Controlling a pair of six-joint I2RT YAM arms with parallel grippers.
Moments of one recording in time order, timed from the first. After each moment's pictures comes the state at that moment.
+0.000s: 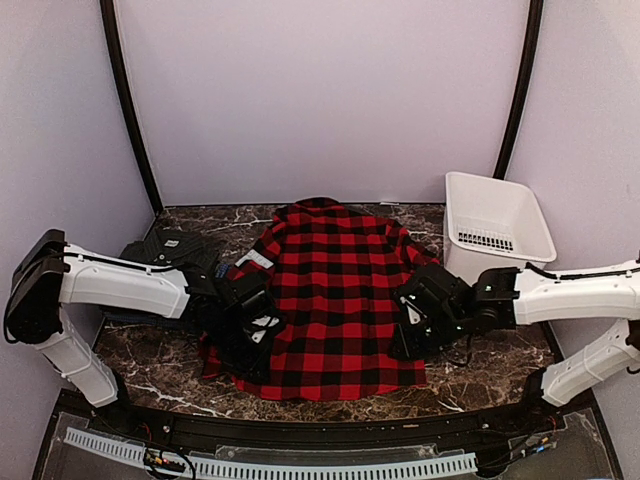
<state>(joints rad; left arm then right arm) -0.96 1.59 0.90 -0.68 0.33 -0.52 1.05 1.25 0.80 -0.63 0.00 0.77</state>
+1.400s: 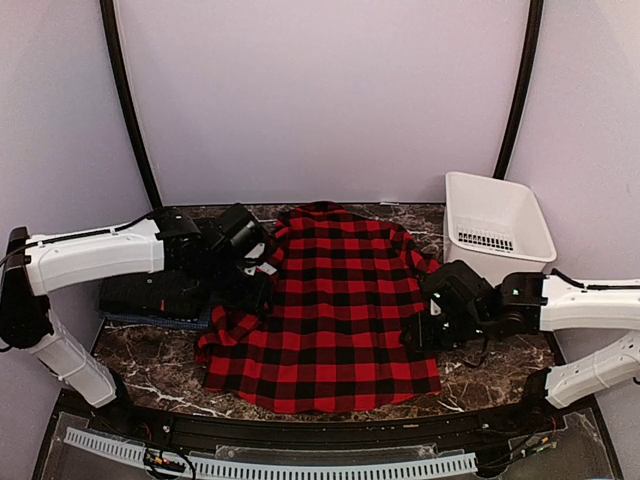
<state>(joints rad) -0.91 1.52 1.22 -0.84 0.05 -0.62 1.03 1.11 0.72 -0.60 0.13 0.92</state>
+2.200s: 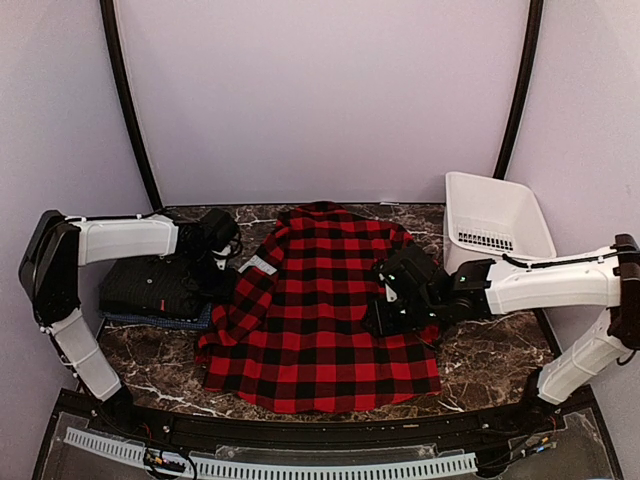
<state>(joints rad) -0.52 1.69 1.16 -0.81 -0.11 -0.41 1.01 1.45 0.89 -0.37 0.10 0.68</state>
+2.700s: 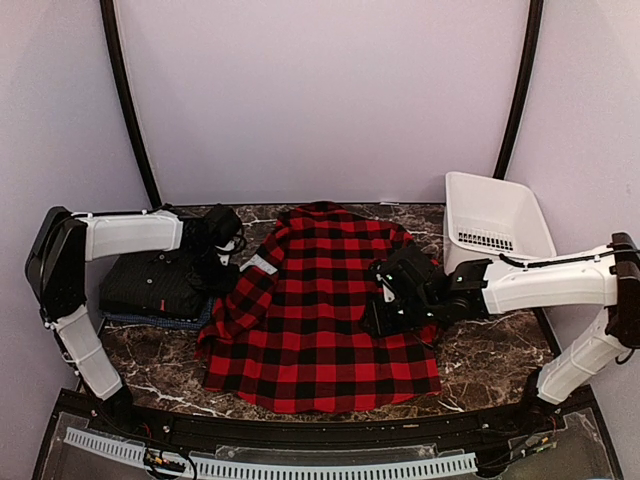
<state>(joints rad) -0.51 1.75 1.20 -0.81 -0.12 -0.38 1.01 1.46 0.90 -0.36 0.09 0.66</state>
